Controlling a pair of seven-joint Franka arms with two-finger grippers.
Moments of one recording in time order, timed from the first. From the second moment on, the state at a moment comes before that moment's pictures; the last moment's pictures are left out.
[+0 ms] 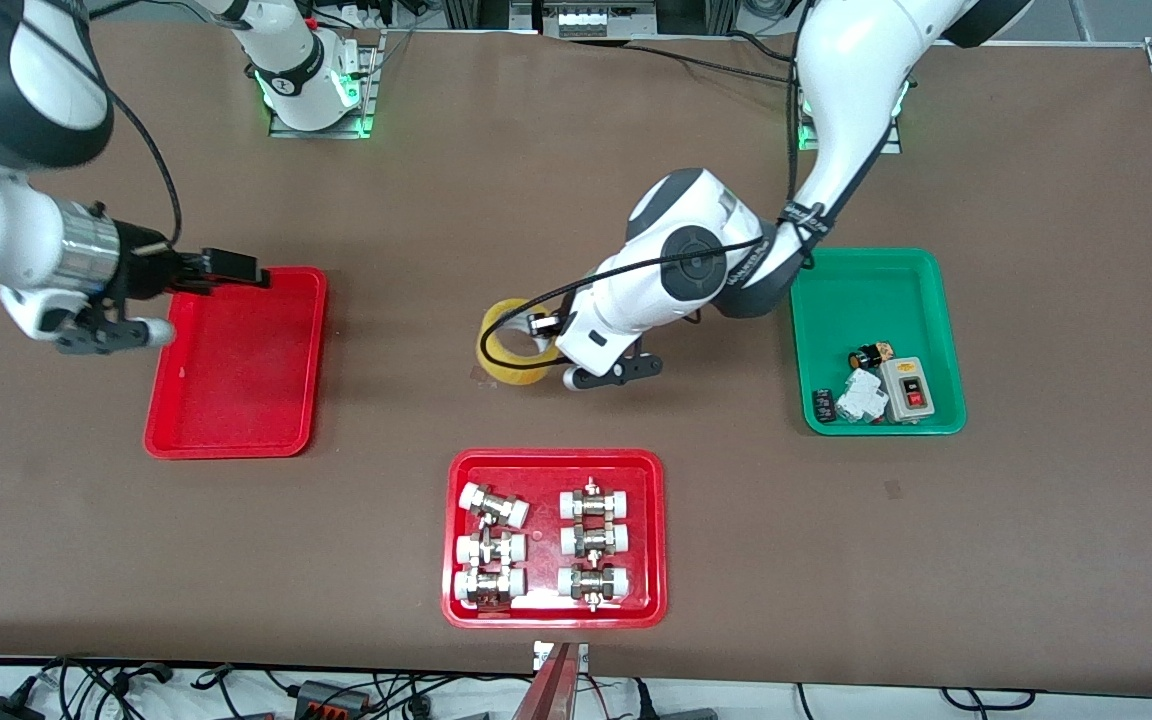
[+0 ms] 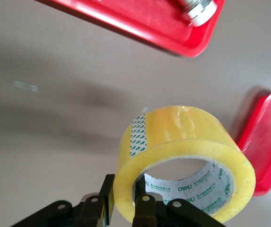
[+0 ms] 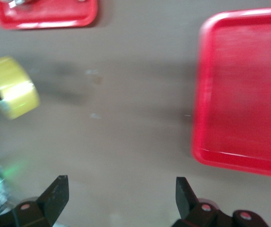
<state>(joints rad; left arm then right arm) -0.39 0.73 -0.40 -1.36 -0.25 2.25 -0.89 0.10 0.21 -0.04 -1.66 0.41 1.61 -0.06</state>
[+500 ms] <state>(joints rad) -0.46 0.83 -0.40 -1.21 -0.27 2.37 -1.22 0.08 0.39 -0.04 -1.66 0.78 1.65 -0.31</state>
